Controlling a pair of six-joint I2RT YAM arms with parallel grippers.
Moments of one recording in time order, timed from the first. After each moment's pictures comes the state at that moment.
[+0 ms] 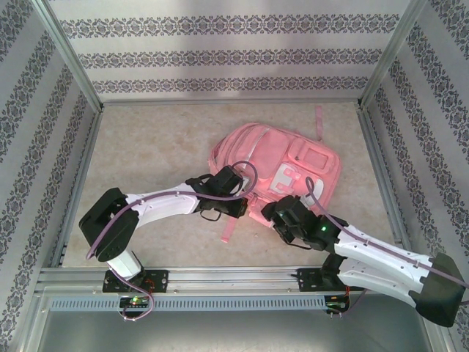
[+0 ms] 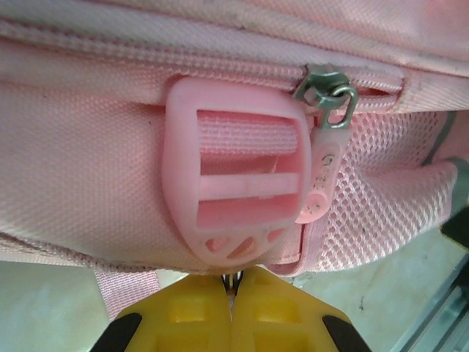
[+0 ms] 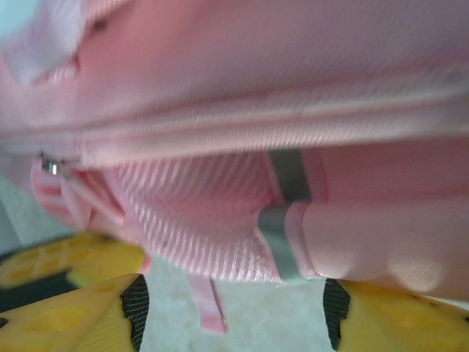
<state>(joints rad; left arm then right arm) -0.85 1.65 1.03 -0.37 0.24 -0.46 0.86 0.87 0.48 -0.51 0.13 1.59</state>
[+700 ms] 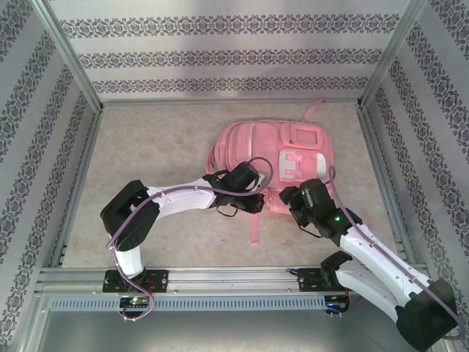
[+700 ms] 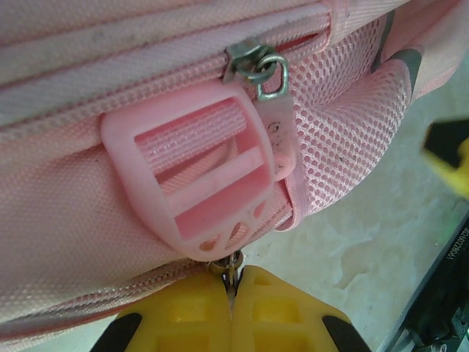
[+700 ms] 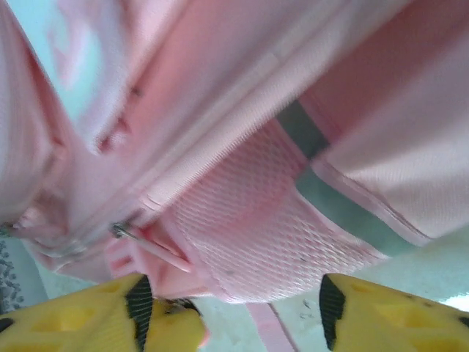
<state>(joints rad) -0.88 1.81 1.19 -0.31 0.29 -0.51 0.50 0.81 0.46 -0.46 -0.03 1.38</state>
